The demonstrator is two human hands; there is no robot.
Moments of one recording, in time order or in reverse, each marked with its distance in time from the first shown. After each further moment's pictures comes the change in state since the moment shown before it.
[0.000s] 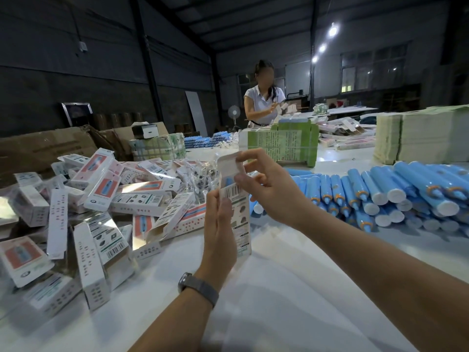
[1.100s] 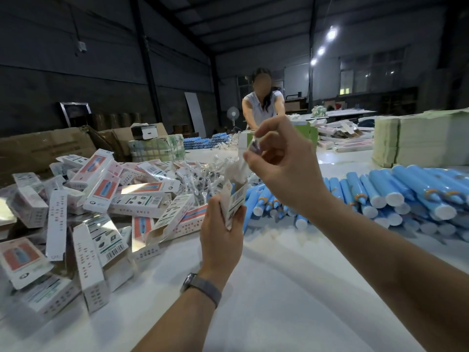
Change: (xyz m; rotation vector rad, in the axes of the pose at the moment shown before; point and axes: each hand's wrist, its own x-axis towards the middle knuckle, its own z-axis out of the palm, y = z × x) left_hand 0.005 -0.019 -0.003 0.538 0.163 0.151; right_hand 0.006 -0.041 -0.016 -0.175 0.323 -0.326
